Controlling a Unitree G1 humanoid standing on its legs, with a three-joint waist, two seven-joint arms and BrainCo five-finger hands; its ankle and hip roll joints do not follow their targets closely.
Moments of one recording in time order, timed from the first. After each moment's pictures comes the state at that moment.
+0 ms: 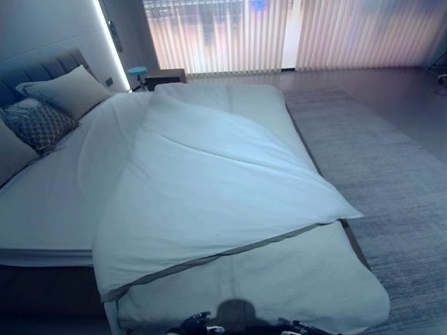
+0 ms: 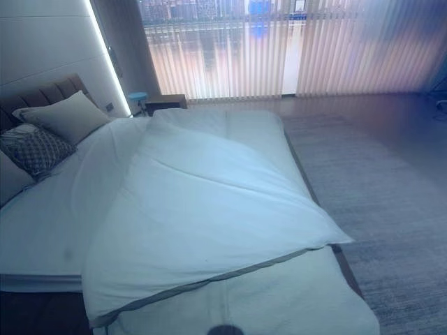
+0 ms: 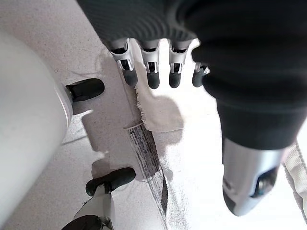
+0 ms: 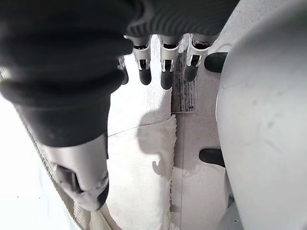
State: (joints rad) left arm -0.14 0.08 -0.35 1.29 -0.17 -0.07 -0.09; right arm -0.05 -0.20 0.33 1.26 0.37 -0.11 0.22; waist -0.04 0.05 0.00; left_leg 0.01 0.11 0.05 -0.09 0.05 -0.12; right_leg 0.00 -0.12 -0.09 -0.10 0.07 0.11
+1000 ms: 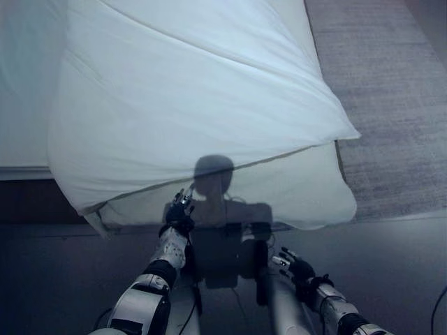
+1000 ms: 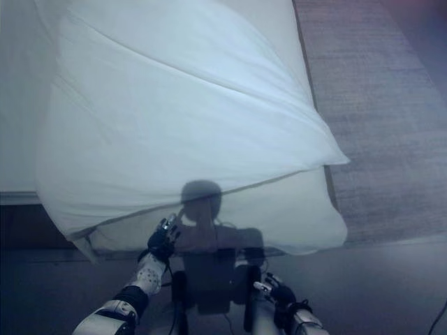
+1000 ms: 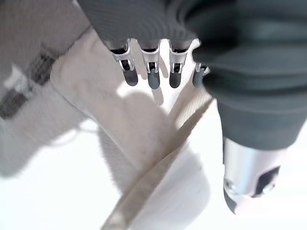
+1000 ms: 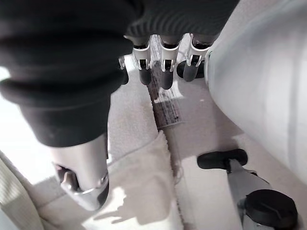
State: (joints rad) left arm -0.56 0.12 -0.01 0.99 -1.09 -0.22 0.03; right arm -0.24 -0.21 0.32 1.00 0.64 -0.13 0.18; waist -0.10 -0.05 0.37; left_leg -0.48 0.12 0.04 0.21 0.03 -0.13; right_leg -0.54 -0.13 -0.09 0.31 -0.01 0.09
